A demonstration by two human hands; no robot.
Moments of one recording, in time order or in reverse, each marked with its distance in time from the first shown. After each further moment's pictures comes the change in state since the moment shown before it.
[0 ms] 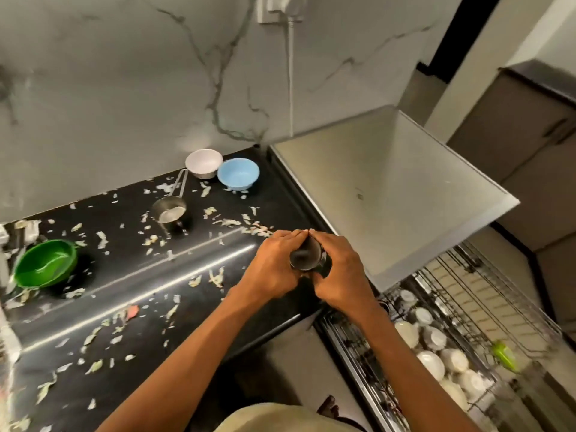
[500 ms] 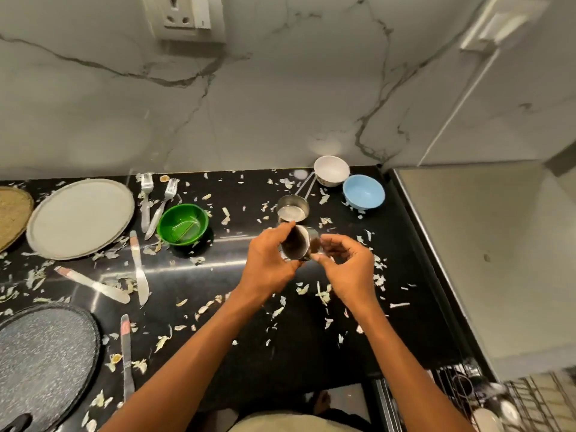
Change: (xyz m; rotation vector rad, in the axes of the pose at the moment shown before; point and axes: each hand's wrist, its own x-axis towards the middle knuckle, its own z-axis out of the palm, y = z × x) left_hand -0.102 -0.150 -0.146 -0.011 0.515 -0.386; right_hand 0.089 -0.145 0.172 0.379 -0.171 0.222
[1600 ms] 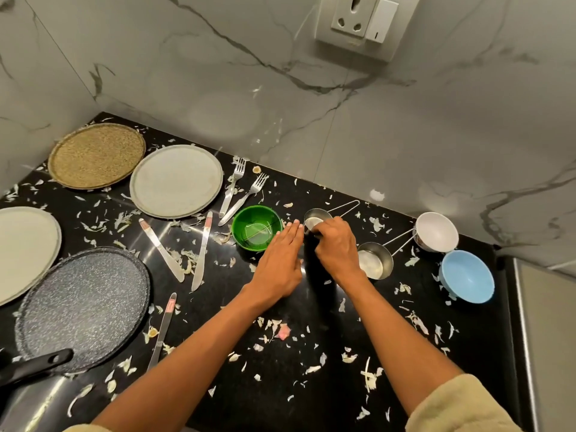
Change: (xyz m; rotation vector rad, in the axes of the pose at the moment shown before) left_hand 0.037 -0.127 -0.036 0.356 -0.046 -0.330; right_hand 0.159 0.004 0.197 -0.640 -0.340 -0.733
